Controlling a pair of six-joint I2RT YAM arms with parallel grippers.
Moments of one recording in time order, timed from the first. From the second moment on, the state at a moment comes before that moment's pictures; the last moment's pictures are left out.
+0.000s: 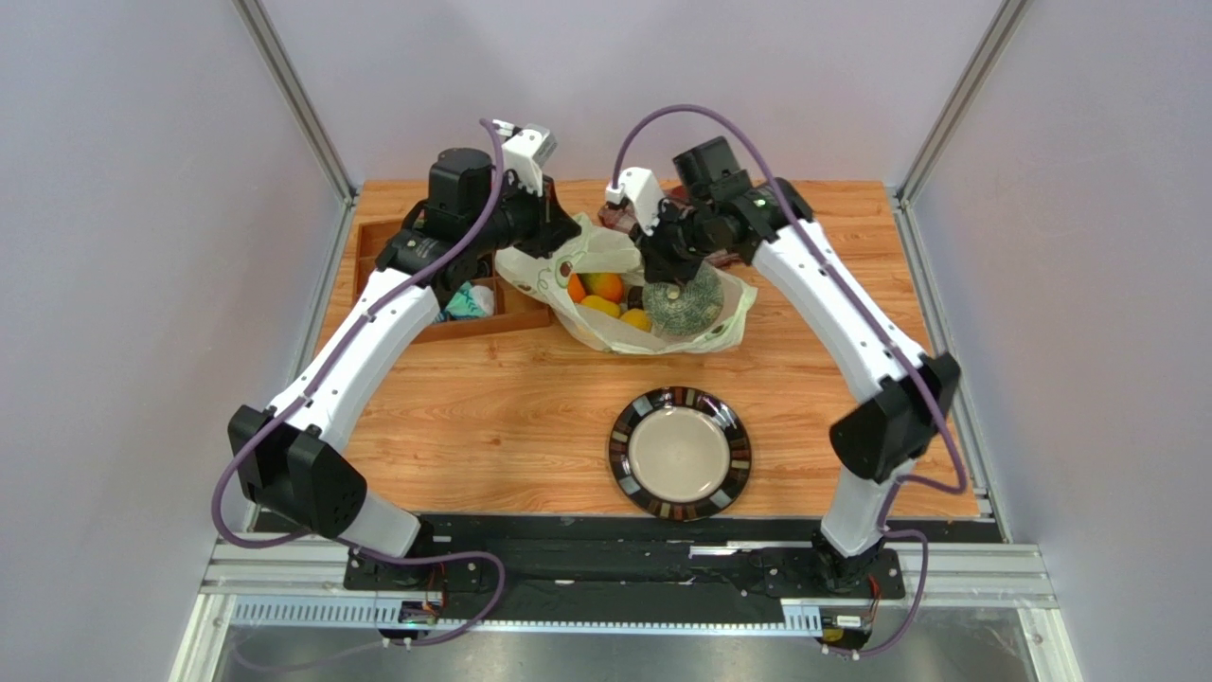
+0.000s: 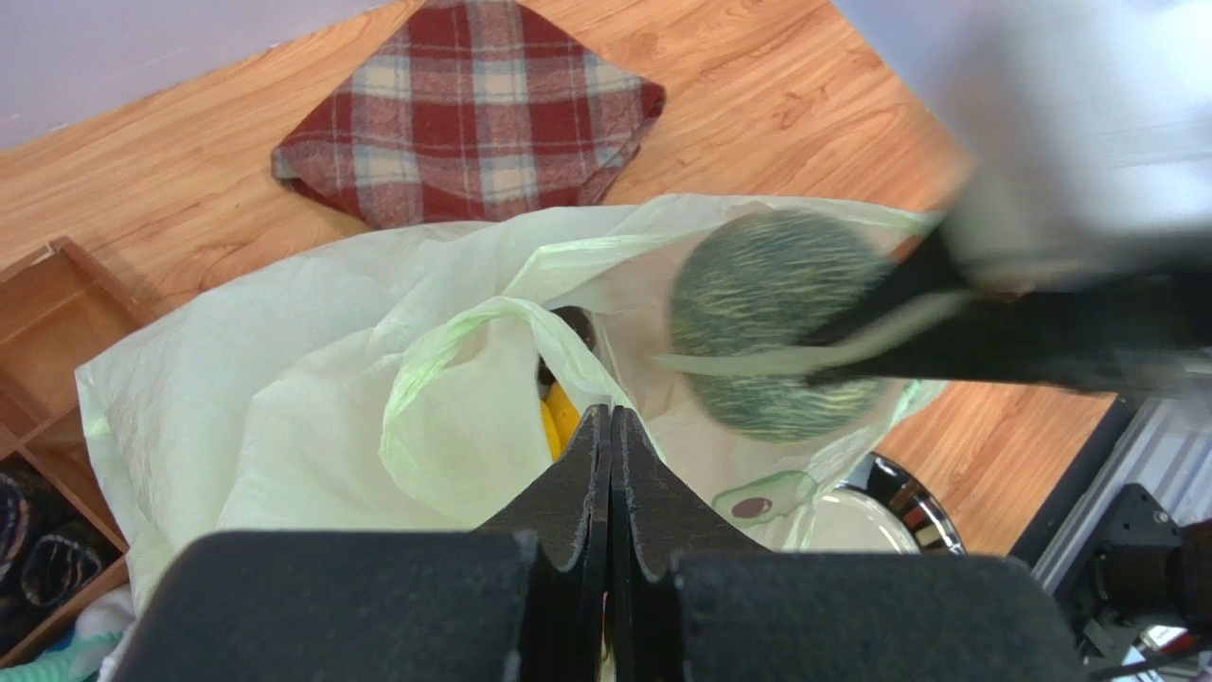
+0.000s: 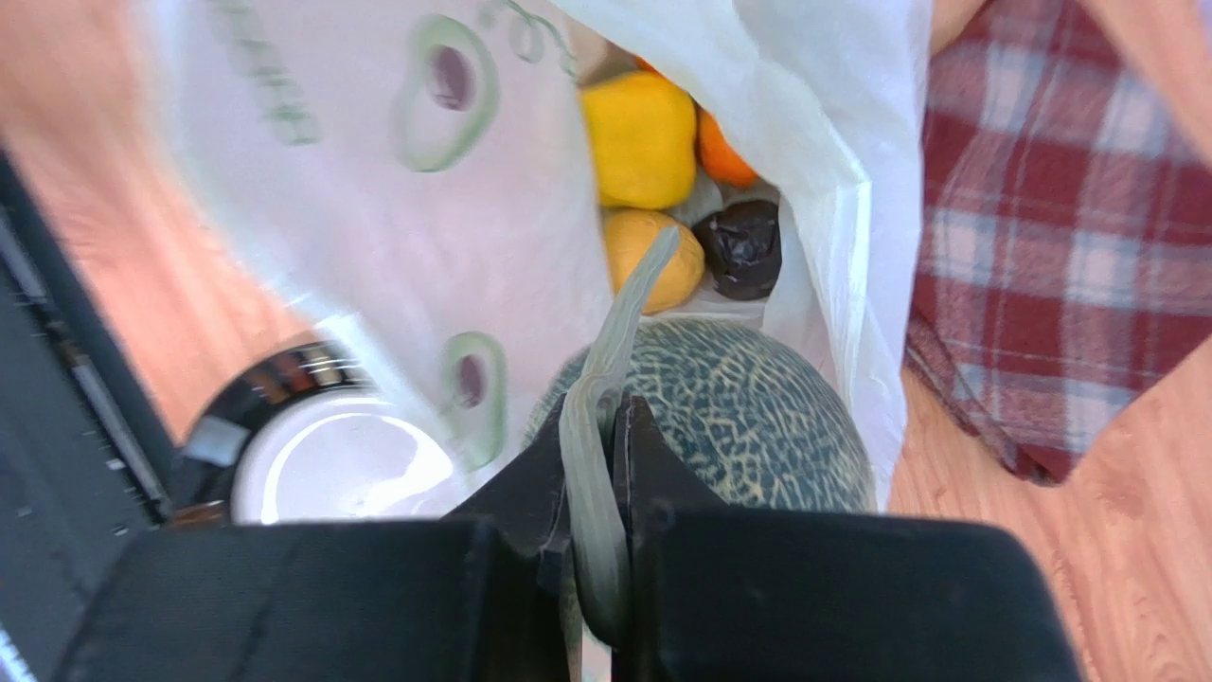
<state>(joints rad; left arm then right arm) -0.41 1.48 1.50 -0.37 0.40 -0.13 0.54 1.84 1.97 -1.03 -0.34 -0.49</state>
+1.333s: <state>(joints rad) -0.40 1.36 1.28 -0.36 0.37 -0.04 0.65 1.60 1.45 -1.18 -0.45 -0.54</state>
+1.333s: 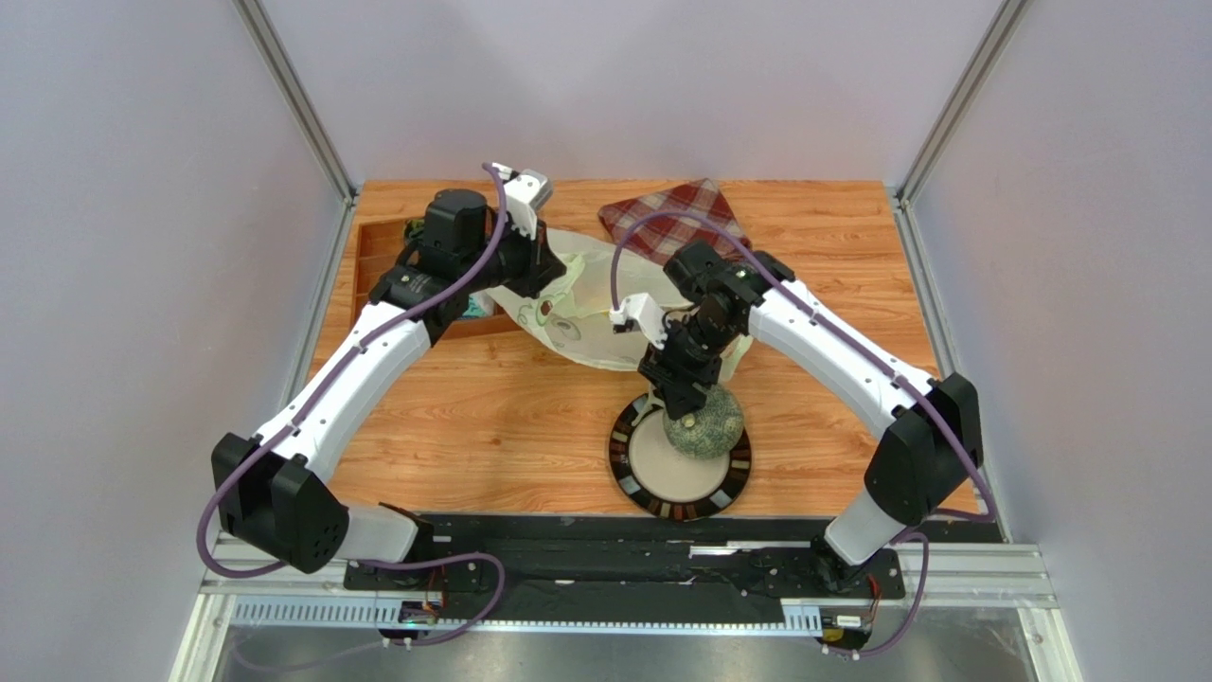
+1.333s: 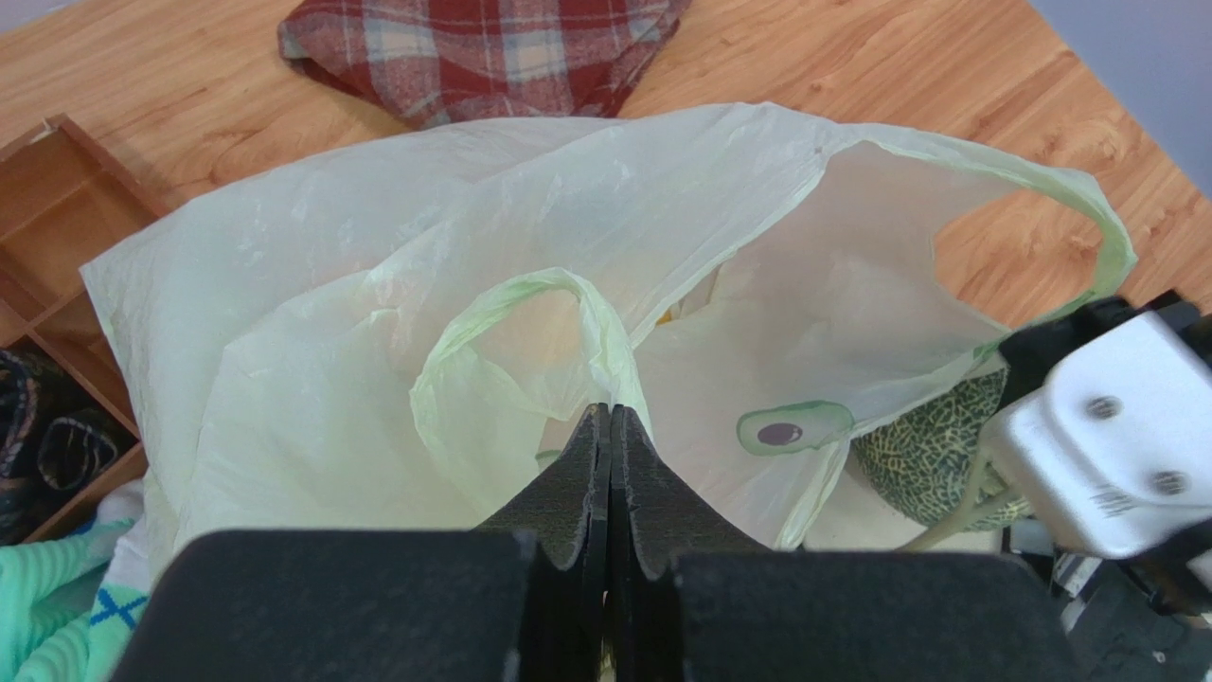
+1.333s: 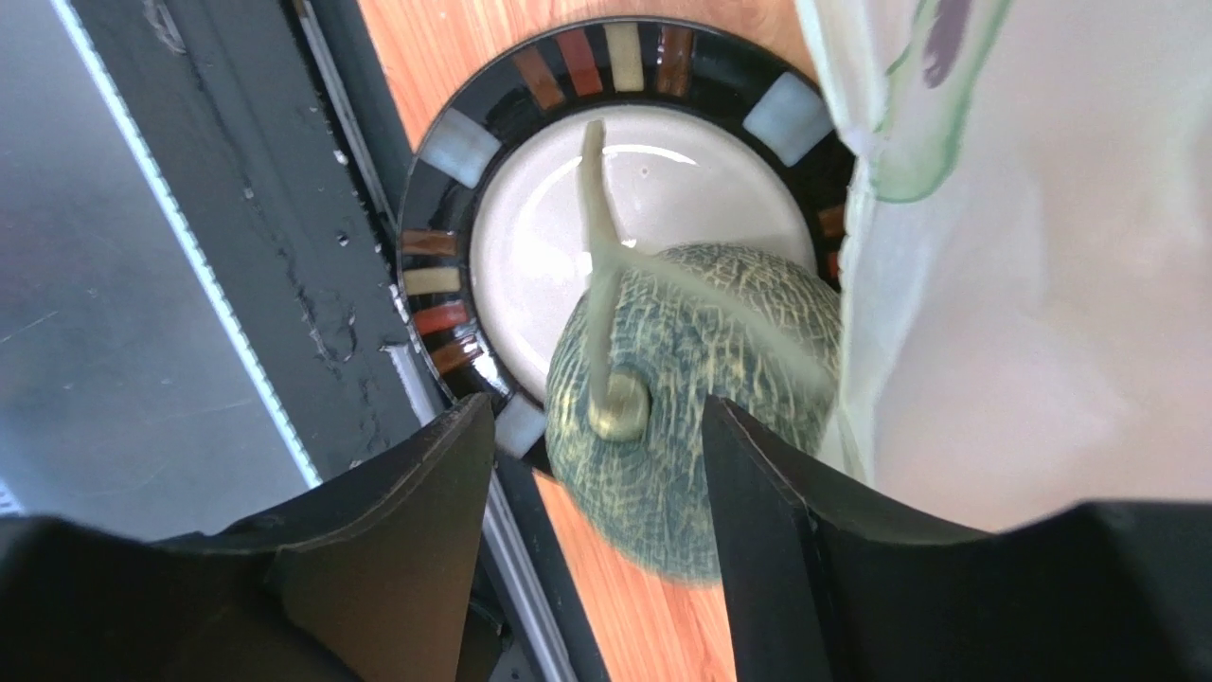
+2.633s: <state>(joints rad) -0.40 1.24 1.13 -0.41 0.46 -0.05 0.60 2.22 2.04 -0.93 -0.09 -0.43</state>
